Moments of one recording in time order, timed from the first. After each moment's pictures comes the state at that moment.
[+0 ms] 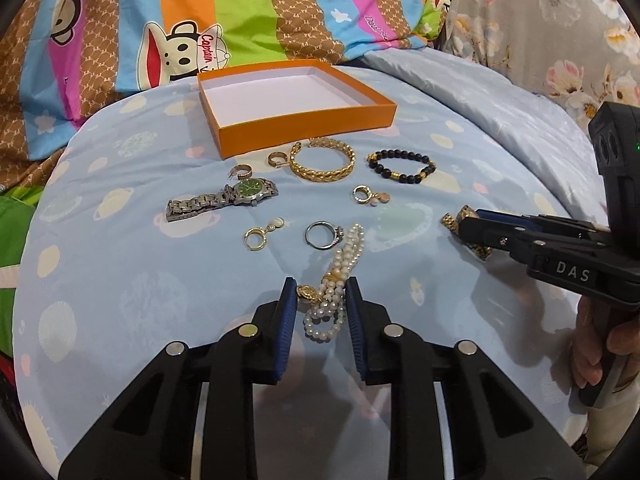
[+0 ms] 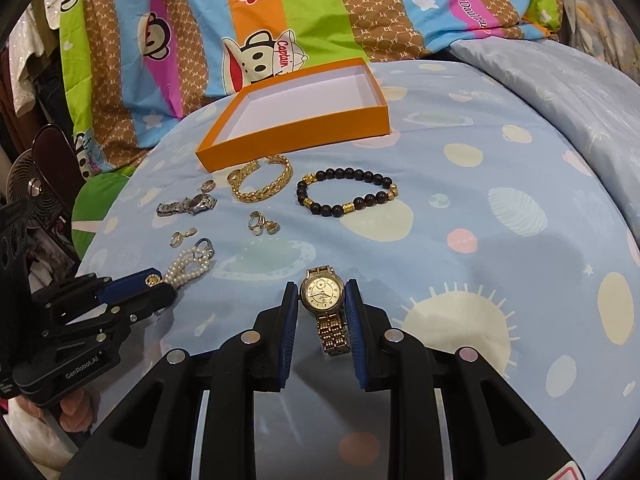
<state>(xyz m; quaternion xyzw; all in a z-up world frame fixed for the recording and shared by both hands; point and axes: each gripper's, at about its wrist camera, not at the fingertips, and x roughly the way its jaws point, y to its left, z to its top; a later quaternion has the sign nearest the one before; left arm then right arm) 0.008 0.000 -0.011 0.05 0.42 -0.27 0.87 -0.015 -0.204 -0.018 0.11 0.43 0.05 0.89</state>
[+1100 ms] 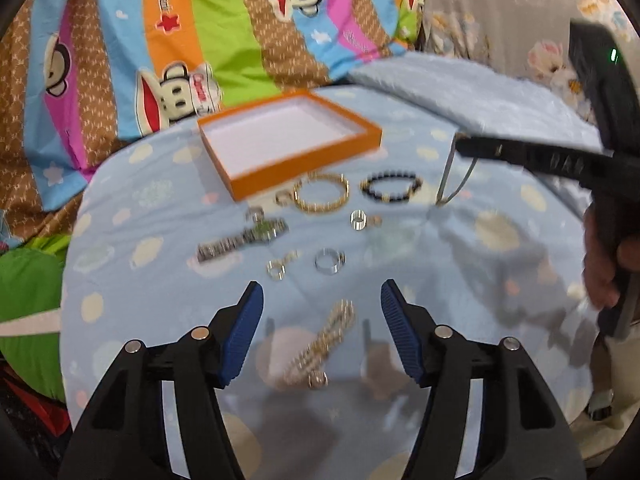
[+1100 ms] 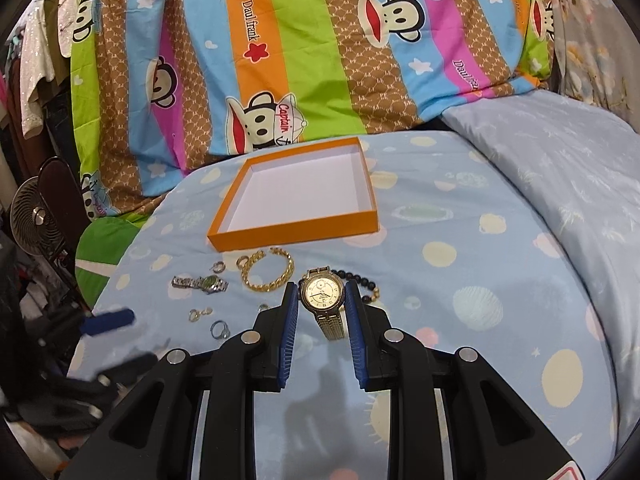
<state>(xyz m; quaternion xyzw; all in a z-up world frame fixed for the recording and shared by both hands) -0.002 0.003 0.012 0.12 0.40 -0.28 0.87 -0.005 -0.212 0.040 0.10 0.37 0.04 0.92</state>
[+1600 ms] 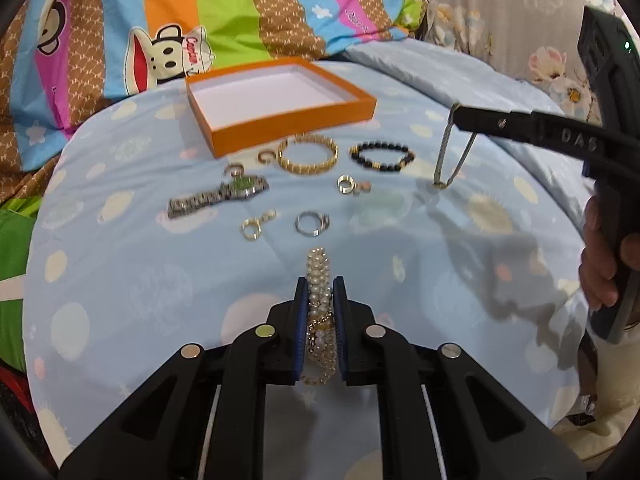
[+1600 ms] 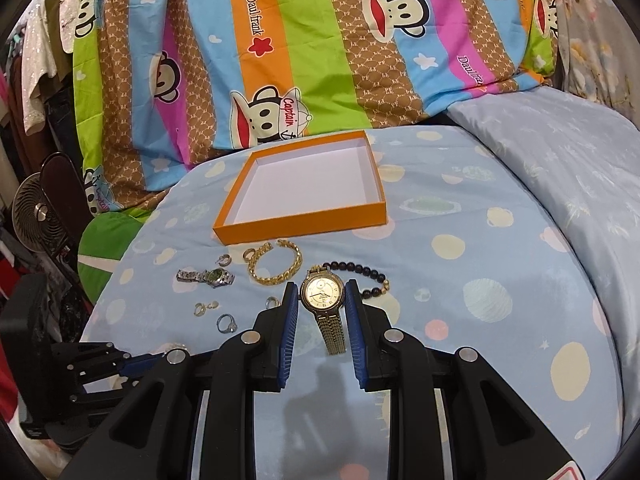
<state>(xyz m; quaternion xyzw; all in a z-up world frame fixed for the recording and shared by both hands) 0.000 0.006 0.006 0.07 0.43 -0.29 0.85 -0.003 -0.206 0.043 0.09 0.36 0.05 0.93</state>
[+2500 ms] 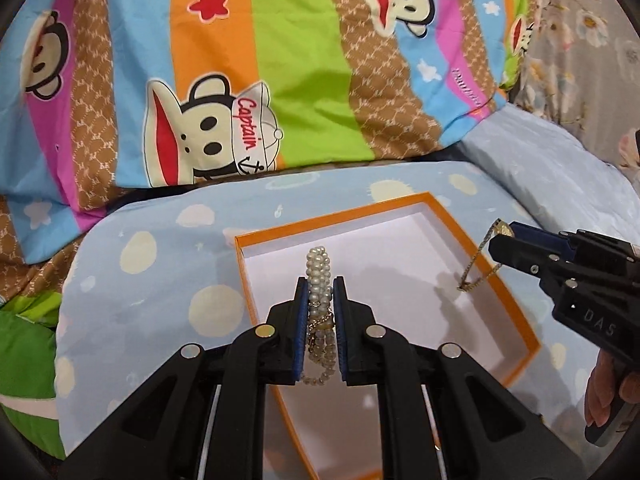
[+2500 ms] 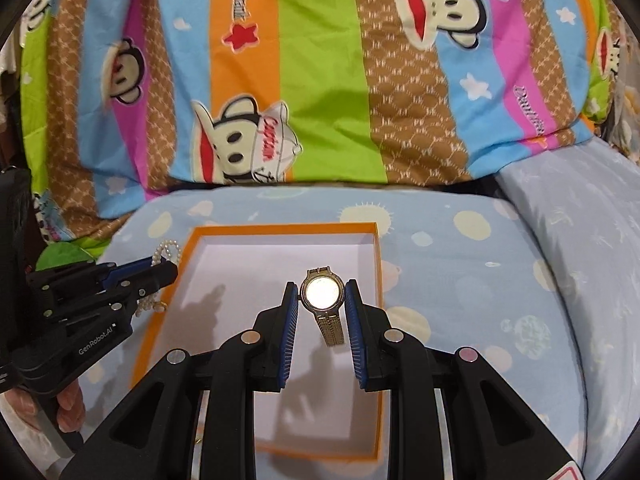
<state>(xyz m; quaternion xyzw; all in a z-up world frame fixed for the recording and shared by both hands) 0.269 -0.046 0.030 0.05 0.40 -0.18 0.90 0.247 -0.213 0.036 0.03 0.40 0.05 0.91</state>
